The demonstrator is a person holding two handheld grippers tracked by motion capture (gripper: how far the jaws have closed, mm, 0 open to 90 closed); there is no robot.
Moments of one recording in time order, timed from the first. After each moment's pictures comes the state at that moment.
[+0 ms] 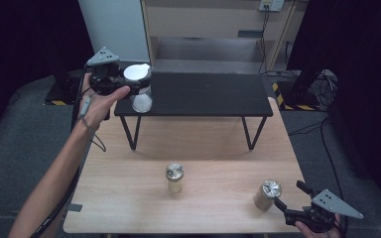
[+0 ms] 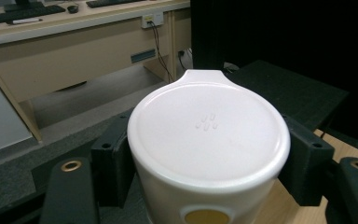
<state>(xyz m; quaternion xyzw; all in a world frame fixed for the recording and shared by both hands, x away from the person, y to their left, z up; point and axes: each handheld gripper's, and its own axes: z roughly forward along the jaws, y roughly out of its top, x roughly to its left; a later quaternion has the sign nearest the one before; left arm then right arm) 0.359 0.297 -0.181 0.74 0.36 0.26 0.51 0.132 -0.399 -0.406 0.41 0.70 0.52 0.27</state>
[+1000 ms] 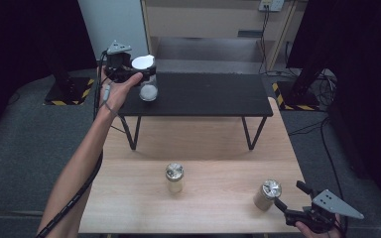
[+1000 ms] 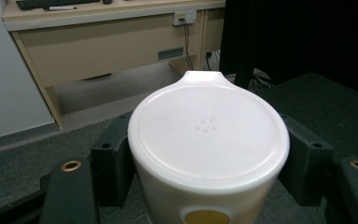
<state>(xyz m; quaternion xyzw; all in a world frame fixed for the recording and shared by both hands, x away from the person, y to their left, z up) 0.404 0.271 -0.206 0.71 0.42 0.28 0.50 0.133 -0.401 -0.407 0.40 0.70 0.52 0.27</state>
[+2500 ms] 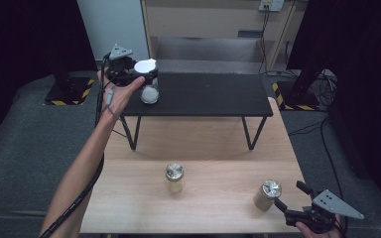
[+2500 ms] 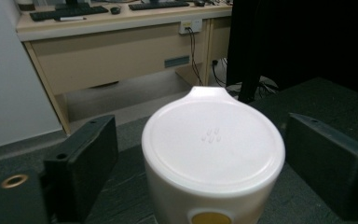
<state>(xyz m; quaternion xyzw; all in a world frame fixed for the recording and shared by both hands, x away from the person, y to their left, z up) 0.394 0.268 -0.214 0.69 0.41 0.30 0.51 0.132 -0.401 -0.406 0.40 0.70 0.52 0.27</state>
